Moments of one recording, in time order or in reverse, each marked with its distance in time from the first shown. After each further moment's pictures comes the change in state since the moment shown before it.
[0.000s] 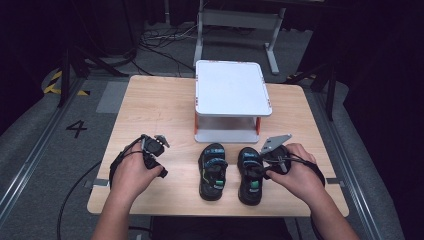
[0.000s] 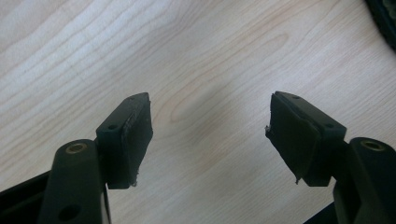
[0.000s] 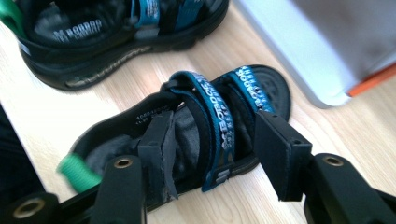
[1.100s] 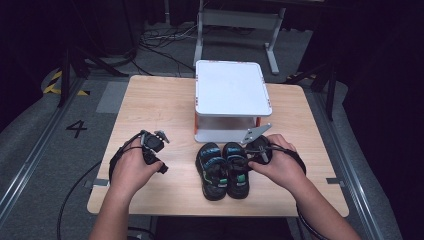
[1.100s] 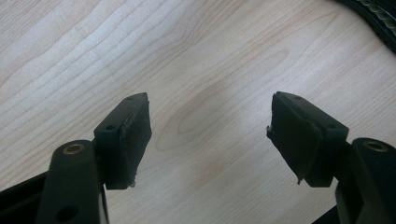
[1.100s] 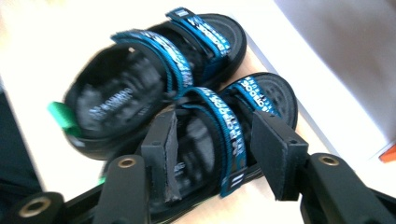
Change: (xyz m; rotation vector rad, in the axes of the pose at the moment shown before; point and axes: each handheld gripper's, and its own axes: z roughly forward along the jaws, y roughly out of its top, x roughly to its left) left arm 0.006 0.011 -0.006 -0.021 -0.011 0.017; right arm 0.005 0.047 0.013 -0.048 0.075 -0.005
